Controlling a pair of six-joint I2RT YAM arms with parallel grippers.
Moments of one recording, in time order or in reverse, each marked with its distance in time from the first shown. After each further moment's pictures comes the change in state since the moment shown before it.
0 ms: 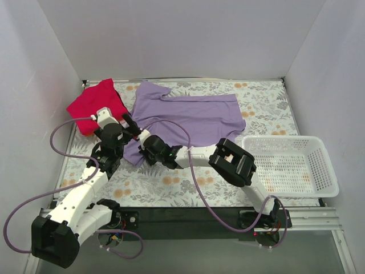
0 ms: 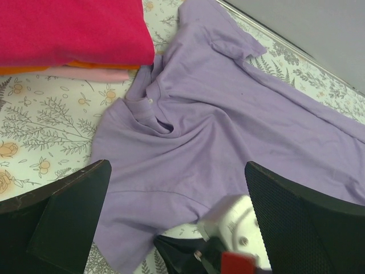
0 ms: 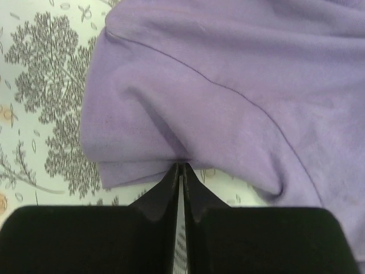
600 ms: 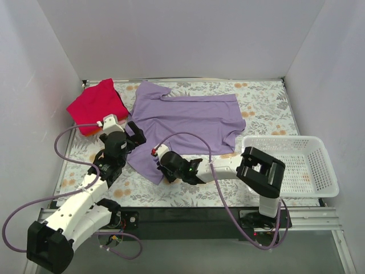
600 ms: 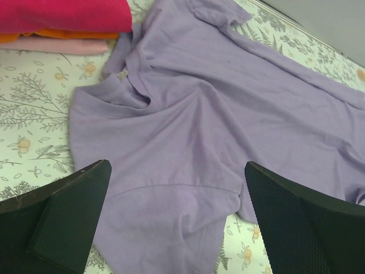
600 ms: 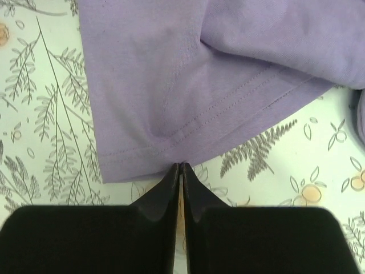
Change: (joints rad) left arm -0.074 -0.073 -0.083 -0.015 0.003 -0.010; right arm 0.084 -0.358 -0.458 -0.042 0.075 0.102
